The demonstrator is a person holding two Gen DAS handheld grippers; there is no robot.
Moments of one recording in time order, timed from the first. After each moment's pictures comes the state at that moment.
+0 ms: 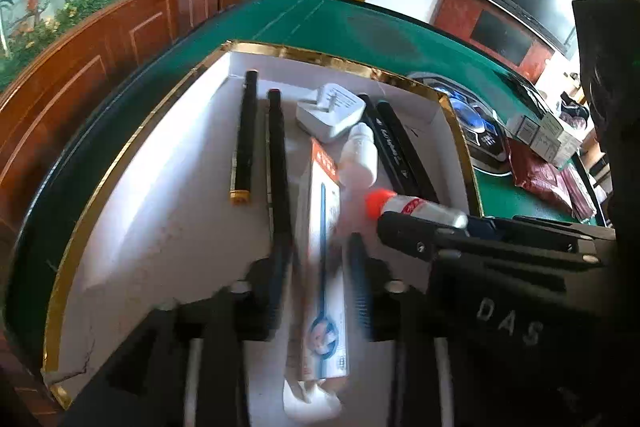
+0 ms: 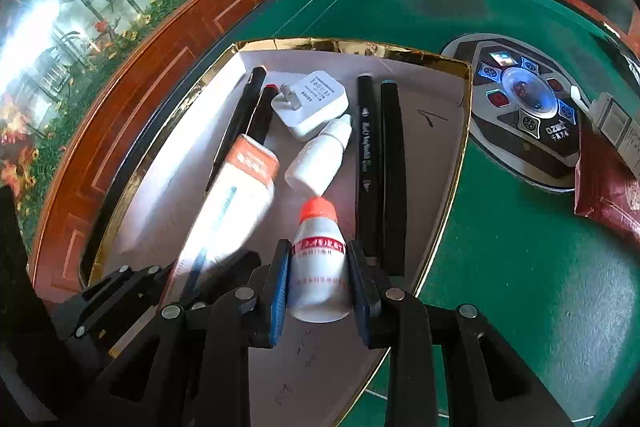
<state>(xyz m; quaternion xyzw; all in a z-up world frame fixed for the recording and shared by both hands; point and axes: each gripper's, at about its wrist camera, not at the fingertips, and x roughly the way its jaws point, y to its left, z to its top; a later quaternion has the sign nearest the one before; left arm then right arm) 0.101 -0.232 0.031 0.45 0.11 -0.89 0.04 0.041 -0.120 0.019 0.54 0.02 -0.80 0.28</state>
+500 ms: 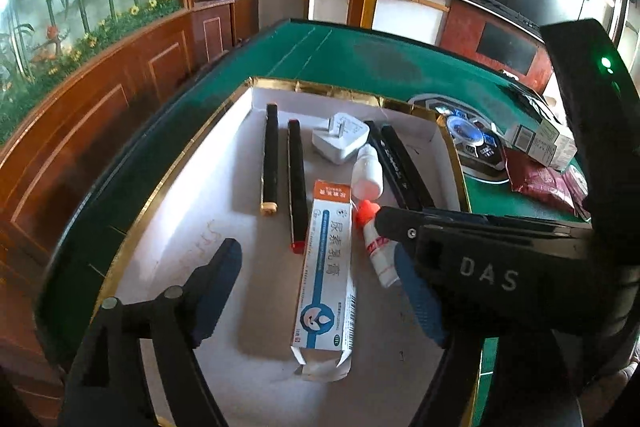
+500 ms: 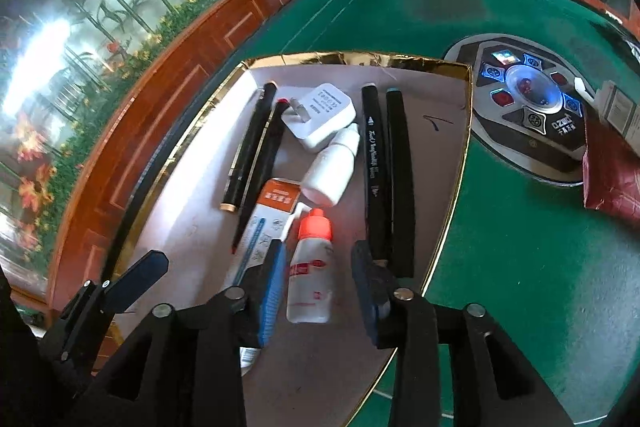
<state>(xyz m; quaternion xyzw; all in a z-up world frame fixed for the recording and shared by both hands) 0.127 -0.227 0.060 0.41 0.07 -0.91 0.07 0.047 -0.110 0.025 0.51 -0.03 -0.80 0.30</state>
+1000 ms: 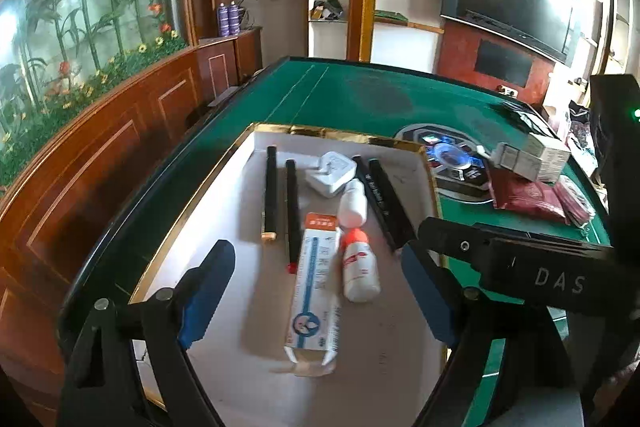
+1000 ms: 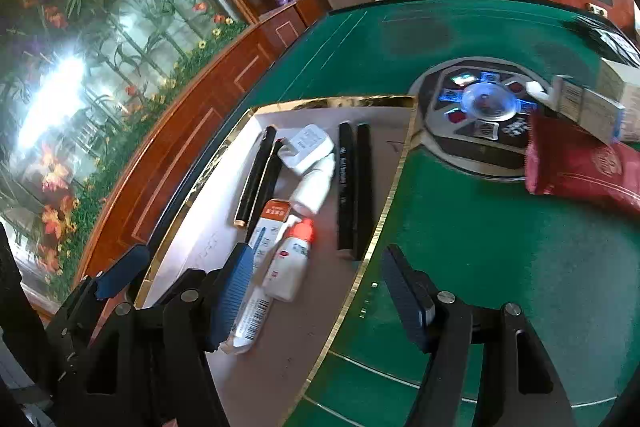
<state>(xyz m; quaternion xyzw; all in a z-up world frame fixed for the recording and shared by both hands) 0.145 -0.203 0.090 0.36 0.04 -0.93 0.08 0.066 -0.050 0.049 0.46 -0.09 -0.83 0.30</state>
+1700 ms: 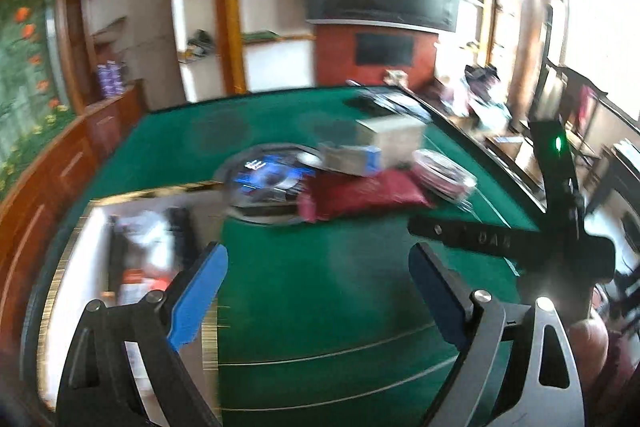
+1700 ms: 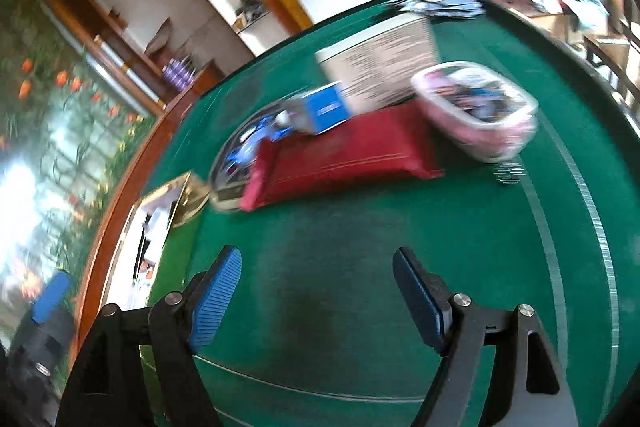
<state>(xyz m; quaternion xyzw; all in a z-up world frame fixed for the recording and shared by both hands) 0.135 -0.036 0.105 0.33 -0.05 -0.93 -0.12 0.073 0.166 0.026 0.42 -0.22 -0.87 0.14</state>
